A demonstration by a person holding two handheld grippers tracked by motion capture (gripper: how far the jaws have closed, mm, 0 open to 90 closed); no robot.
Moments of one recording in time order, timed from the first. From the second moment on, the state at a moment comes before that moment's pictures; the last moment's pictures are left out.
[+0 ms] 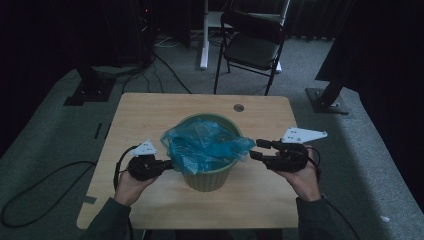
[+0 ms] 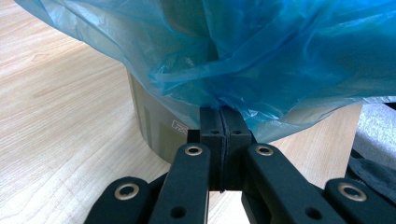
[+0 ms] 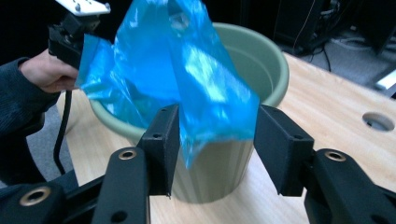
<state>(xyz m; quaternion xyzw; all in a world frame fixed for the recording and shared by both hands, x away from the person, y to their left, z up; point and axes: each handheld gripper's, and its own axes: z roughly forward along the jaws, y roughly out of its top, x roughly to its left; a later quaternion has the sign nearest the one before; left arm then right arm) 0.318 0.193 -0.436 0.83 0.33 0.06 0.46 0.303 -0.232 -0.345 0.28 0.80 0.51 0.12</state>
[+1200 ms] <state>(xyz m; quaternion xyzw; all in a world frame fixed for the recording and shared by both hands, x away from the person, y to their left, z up) 0.318 0.198 -0.439 0.82 0.33 0.07 0.45 0.412 -0.205 -0.388 0.43 0.80 0.42 0.08</state>
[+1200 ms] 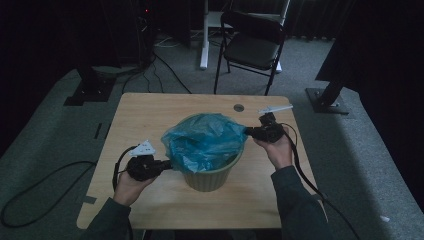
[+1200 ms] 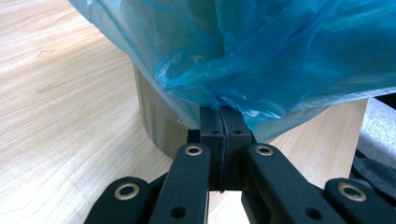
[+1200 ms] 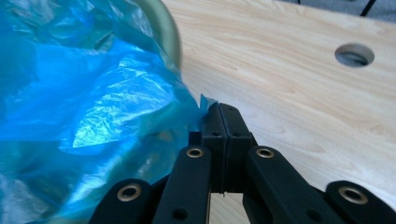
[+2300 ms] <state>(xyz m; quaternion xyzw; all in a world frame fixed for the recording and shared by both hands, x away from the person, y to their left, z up) 0.306 0.218 -0.432 0.81 0.35 0.08 0.46 0.387 -0.233 -0.381 0.42 0.79 0.44 0.06</state>
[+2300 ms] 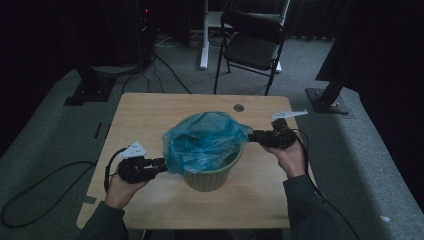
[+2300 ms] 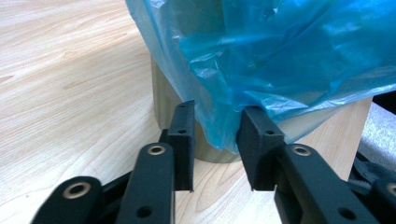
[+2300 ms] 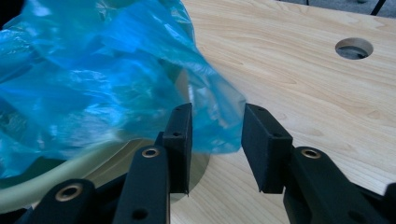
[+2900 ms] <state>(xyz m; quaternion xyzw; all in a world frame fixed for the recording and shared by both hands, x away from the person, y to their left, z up) 0.294 0.245 -0.420 0.80 0.35 0.10 0.49 0.350 -0.224 -0.359 0.37 0.80 0.47 0.09</state>
